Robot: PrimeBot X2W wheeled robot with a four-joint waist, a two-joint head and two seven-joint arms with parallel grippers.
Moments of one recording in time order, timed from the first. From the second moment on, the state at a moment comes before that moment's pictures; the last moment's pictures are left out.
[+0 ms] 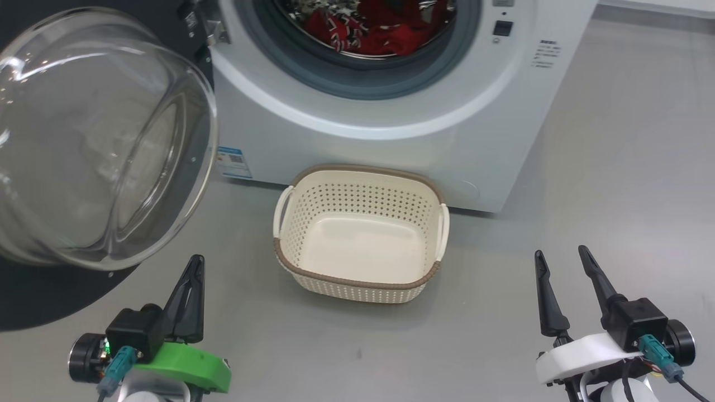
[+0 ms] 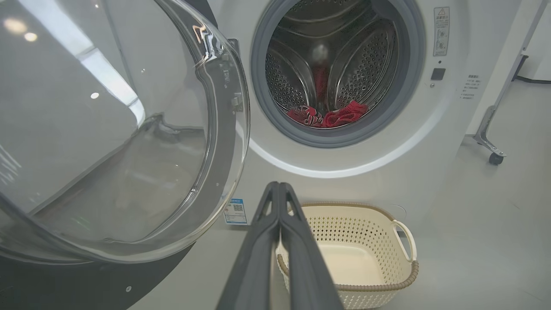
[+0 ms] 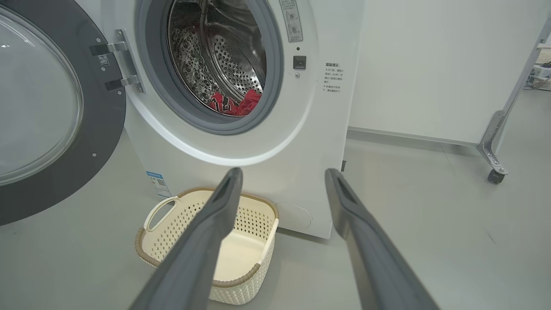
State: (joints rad) left arm -0.06 0.06 -0.15 0.18 -0.27 -0.04 -0.23; right arm 0.04 -0.08 0.14 0.13 0.21 -0.03 -0.26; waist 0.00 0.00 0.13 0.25
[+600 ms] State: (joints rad) left arm -0.02 0.06 -0.13 0.17 -0.27 0.00 -0.20; right arm 0.04 -0.07 0.15 0.11 0.21 -0.02 -0.26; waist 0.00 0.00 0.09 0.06
